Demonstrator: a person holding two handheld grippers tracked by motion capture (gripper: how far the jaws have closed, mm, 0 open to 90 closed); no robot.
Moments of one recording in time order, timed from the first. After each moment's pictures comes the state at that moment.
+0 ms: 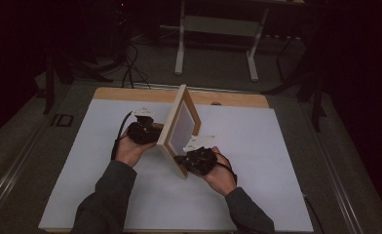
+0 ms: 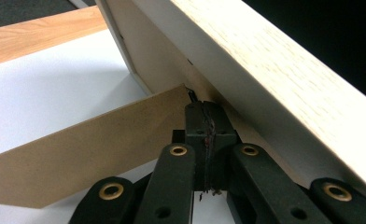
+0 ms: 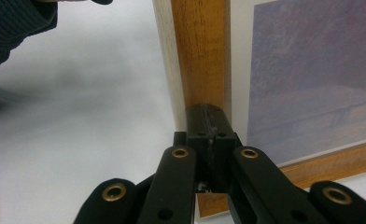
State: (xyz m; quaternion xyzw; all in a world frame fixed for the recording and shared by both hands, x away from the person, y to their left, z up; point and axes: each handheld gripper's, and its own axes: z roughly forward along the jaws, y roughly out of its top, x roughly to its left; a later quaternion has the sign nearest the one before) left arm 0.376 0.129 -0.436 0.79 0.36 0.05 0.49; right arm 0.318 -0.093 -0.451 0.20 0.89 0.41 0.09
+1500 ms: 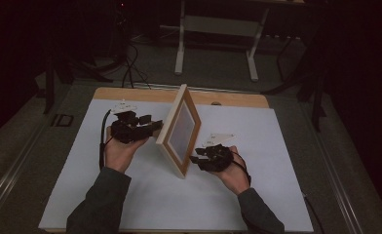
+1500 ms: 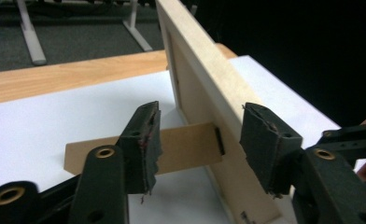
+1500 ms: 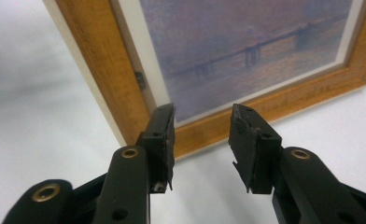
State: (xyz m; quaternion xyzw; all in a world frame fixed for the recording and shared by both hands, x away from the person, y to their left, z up) left arm 0.340 0.154 -0.396 0.71 0.45 0.14 0.52; right arm 0.334 -0.140 -0.464 0.27 0.87 0.40 0.11
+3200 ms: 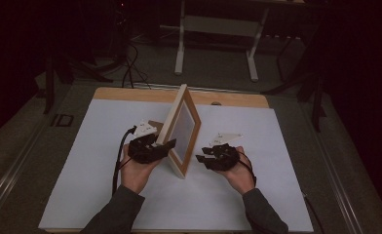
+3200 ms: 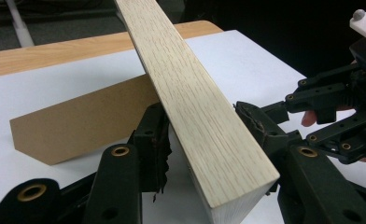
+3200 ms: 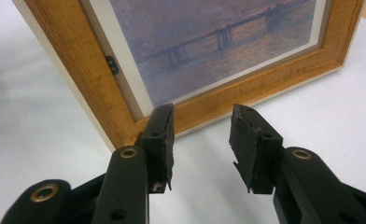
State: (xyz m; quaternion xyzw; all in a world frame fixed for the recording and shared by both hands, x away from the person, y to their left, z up) left arm 0.306 0.106 -0.424 0.74 0.43 0.16 0.49; right arm 0.339 -0.158 -0.468 0.29 0.86 0.40 0.11
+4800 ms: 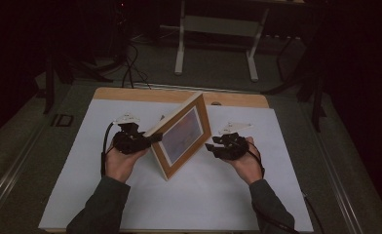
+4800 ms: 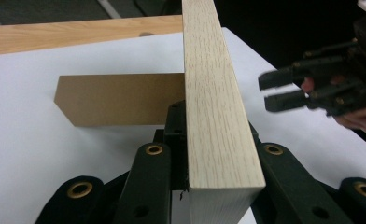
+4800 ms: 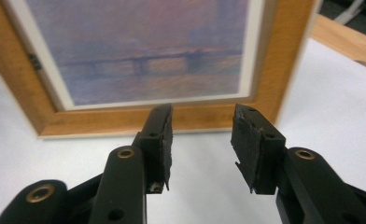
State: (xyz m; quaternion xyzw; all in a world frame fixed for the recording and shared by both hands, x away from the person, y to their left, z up) left arm 0.333 0.154 -0.424 0.74 0.43 0.07 0.51; right arm 0.361 -0.180 -0.446 0.32 0.85 0.39 0.15
